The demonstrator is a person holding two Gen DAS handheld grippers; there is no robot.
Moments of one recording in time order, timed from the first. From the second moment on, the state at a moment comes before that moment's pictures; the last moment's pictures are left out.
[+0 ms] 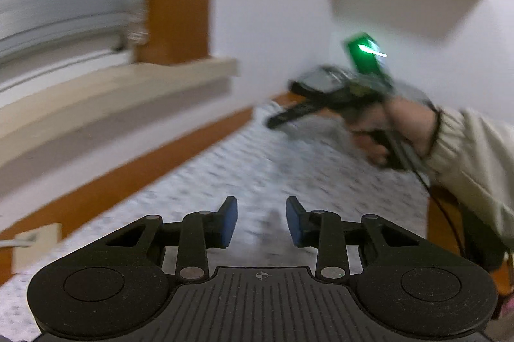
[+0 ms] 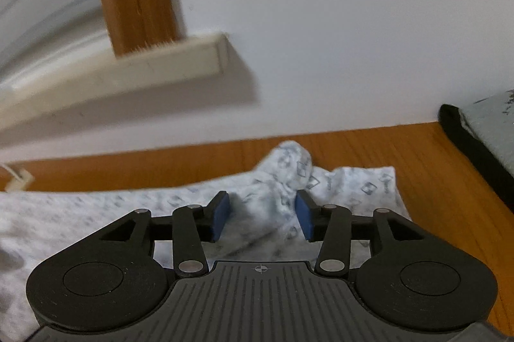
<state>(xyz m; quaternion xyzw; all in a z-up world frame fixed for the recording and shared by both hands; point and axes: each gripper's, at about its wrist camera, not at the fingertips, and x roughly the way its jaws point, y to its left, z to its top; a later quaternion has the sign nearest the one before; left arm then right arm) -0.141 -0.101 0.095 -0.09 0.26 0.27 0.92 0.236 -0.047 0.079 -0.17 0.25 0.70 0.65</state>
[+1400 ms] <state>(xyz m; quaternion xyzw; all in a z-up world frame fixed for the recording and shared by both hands) -0.362 -0.132 0.111 -0.16 0.22 0.49 0.83 0.226 -0.046 0.078 -0.19 0.23 0.69 0.66</state>
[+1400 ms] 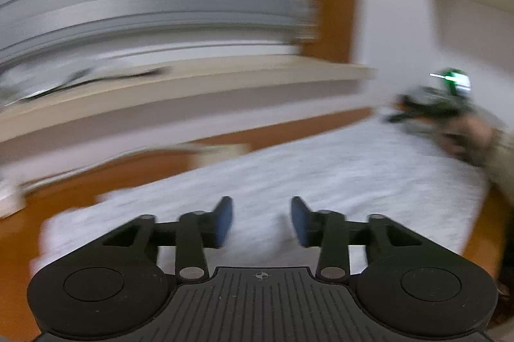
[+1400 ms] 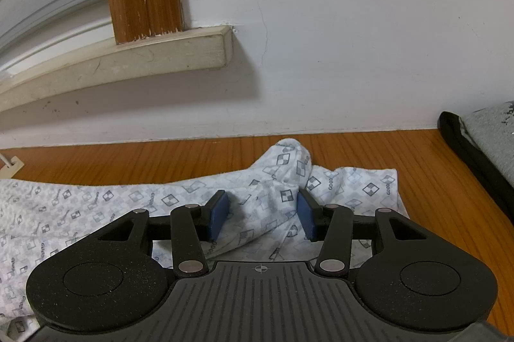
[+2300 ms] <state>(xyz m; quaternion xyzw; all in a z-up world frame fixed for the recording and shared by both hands) -0.441 -0.115 0.113 -0.20 0.20 0.57 0.77 0.224 -0.046 0.079 -0.19 0.23 0.69 0.66</state>
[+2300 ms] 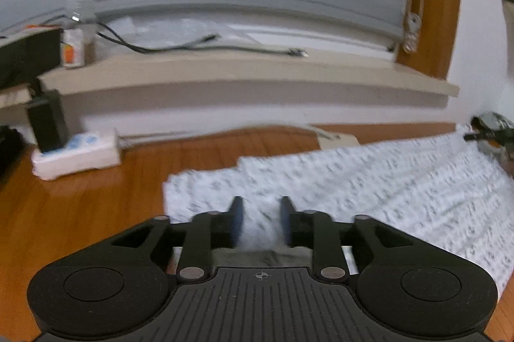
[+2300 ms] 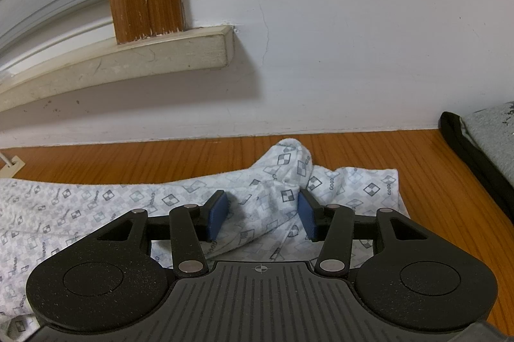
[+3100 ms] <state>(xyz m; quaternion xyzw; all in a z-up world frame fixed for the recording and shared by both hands) -0.463 -0.111 0.127 -0.18 0.23 0.60 0.74 0.228 -0.054 0.086 -0.17 0.22 0.71 0.65</state>
